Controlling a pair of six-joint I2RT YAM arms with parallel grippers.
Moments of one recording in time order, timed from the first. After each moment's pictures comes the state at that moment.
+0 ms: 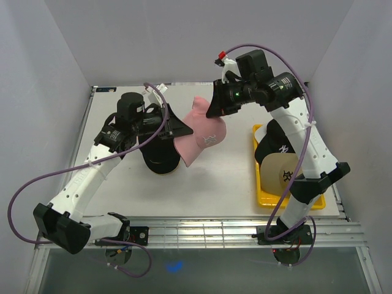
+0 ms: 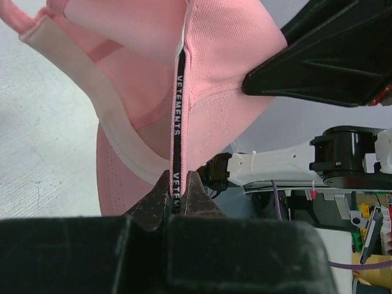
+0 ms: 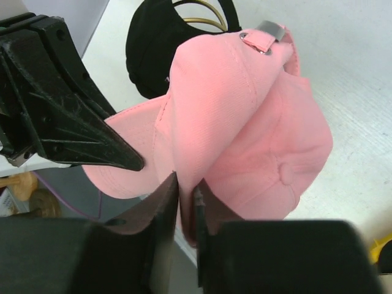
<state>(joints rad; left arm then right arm) -0.45 1.22 1.27 -0.41 0.66 -0.73 0.61 1.73 2.24 -1.21 -0.44 0.26</state>
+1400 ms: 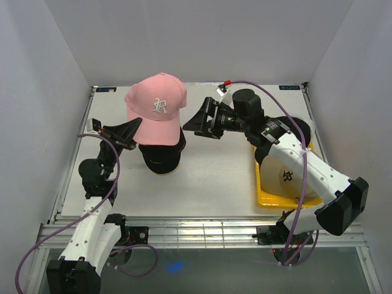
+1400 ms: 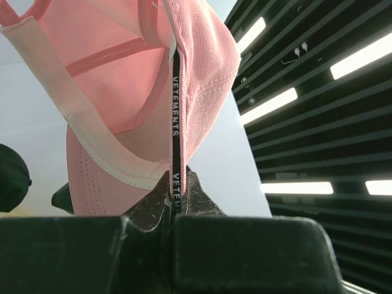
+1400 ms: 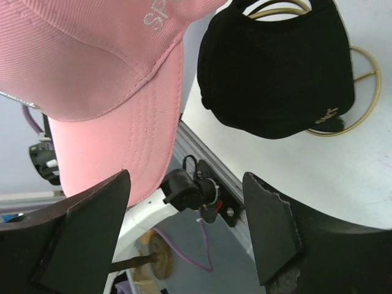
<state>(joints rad) -0.04 0.73 0.45 0.83 0.45 -1.89 0.71 1.38 1.41 -0.39 -0.44 0.87</state>
